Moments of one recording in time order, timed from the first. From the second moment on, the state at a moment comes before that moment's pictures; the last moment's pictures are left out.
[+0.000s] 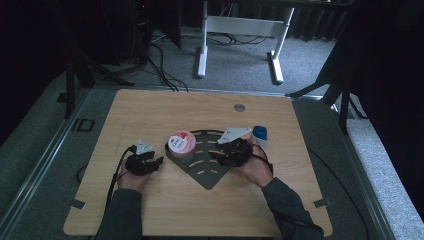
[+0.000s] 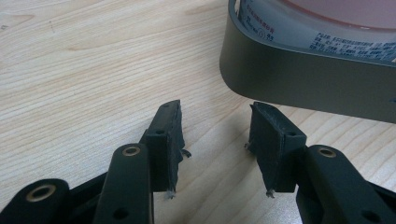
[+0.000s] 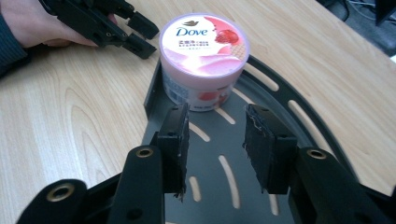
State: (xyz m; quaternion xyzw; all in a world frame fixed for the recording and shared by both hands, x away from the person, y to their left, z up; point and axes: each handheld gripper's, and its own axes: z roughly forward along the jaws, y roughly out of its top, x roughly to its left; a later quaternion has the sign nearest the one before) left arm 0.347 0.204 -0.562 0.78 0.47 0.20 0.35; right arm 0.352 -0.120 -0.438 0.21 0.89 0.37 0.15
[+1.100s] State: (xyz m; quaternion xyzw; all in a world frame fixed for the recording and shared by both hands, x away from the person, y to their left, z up) left arm 0.345 0.203 -0.562 0.78 0.47 0.20 0.35; right arm 0.367 -0.163 -0.414 0.19 0.92 0.32 0.15
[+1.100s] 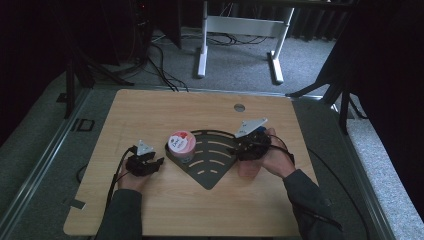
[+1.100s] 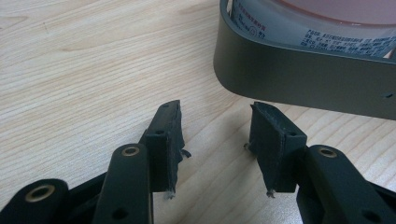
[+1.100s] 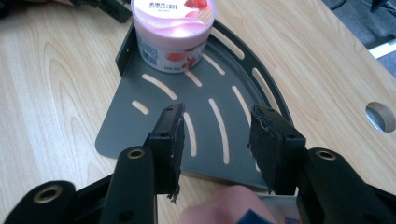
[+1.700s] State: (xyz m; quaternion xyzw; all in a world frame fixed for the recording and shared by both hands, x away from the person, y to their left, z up) left arm 0.345 0.202 -0.562 0.78 0.47 0.20 0.35; right arm 0.373 -0.180 -0.411 0.18 0.93 0.29 0.15
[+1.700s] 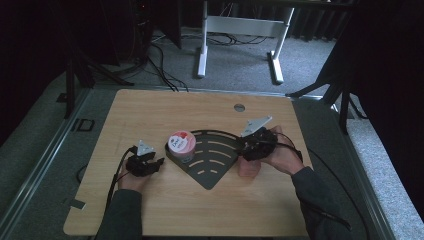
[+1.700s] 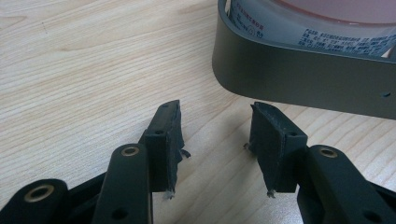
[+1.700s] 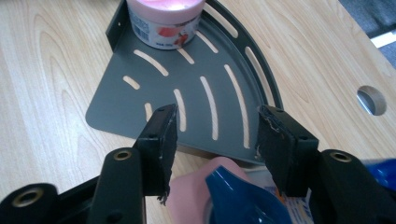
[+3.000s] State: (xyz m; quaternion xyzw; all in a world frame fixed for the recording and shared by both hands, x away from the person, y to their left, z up) left arm 0.345 0.203 -0.562 0.78 0.47 0.20 0.35; right arm 0.385 -0.199 -0.424 0.15 0.95 0.24 0.13
